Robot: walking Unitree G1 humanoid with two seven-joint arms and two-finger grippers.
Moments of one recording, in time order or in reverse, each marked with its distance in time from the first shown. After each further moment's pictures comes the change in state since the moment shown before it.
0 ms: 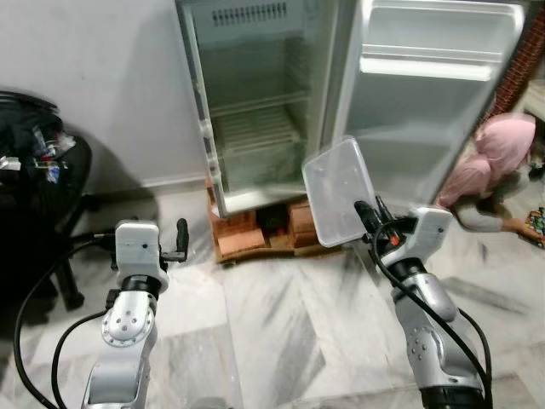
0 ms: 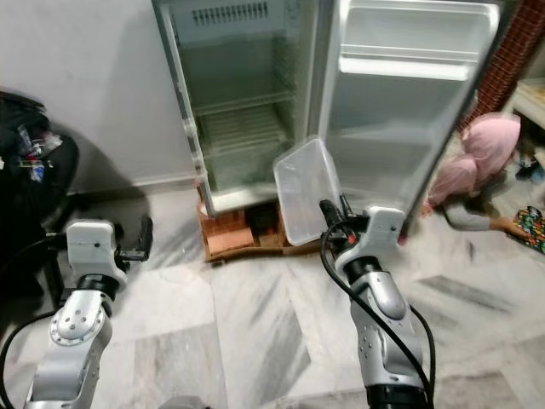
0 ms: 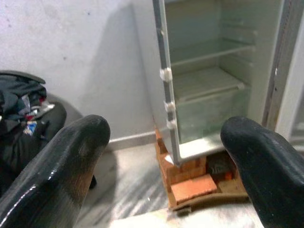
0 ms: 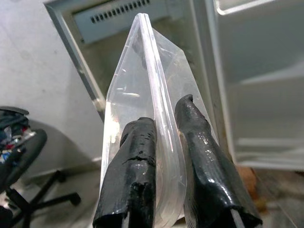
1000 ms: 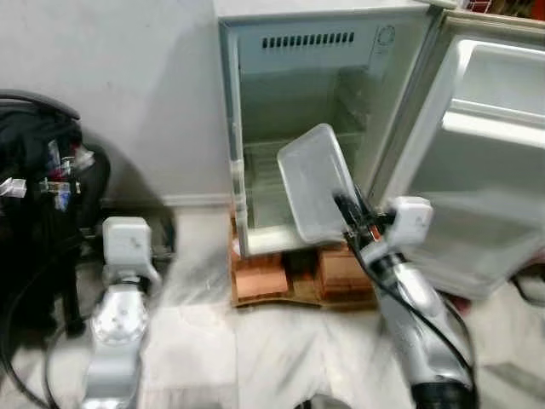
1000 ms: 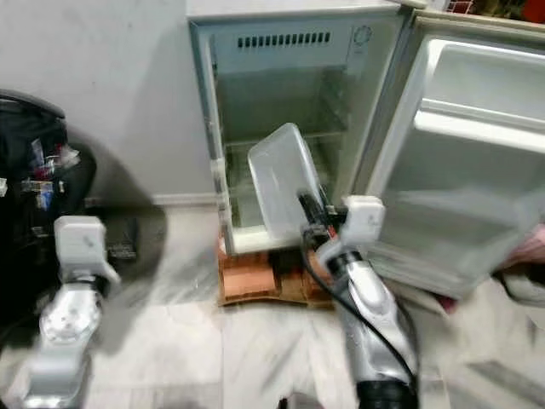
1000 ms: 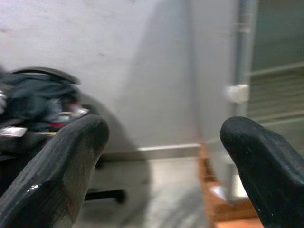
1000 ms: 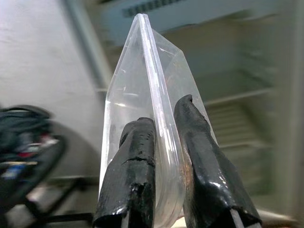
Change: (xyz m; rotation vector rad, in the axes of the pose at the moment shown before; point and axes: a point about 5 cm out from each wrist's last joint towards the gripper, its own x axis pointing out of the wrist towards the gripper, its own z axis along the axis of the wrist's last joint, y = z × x) left arm 0.003 0.000 -0.003 0.026 0.027 0.035; right arm 0.006 0.012 0.004 -0.023 -0.023 0.073
